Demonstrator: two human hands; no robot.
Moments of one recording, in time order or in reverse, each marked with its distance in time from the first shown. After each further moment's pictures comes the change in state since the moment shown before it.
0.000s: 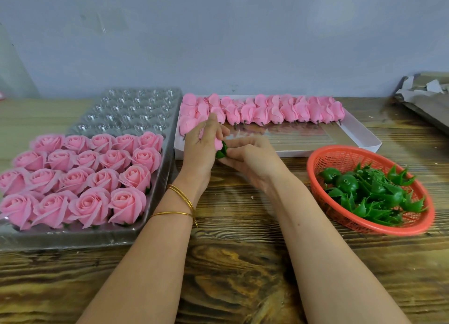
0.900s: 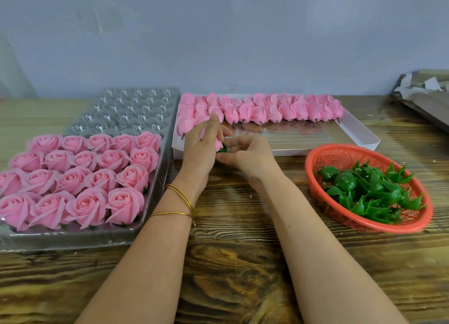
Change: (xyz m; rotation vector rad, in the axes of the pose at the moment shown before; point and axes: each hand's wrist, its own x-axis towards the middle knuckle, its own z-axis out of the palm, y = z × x) left_hand 0.003 -0.005 0.001 0.092 -0.040 0.075; right_hand 0.001 0.006 0.000 -0.318 0.125 -0.120
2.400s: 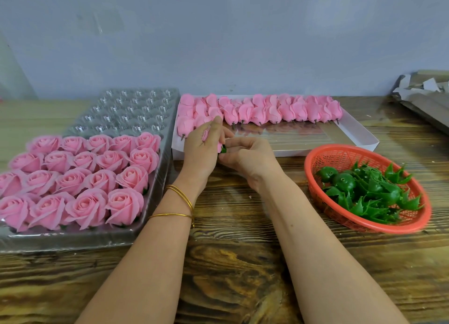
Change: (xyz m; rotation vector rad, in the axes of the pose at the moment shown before) left_hand -0.004 0.006 -0.001 0.092 -0.035 0.009; right_hand 0.001 -0.002 0.002 0.161 0.011 0.139
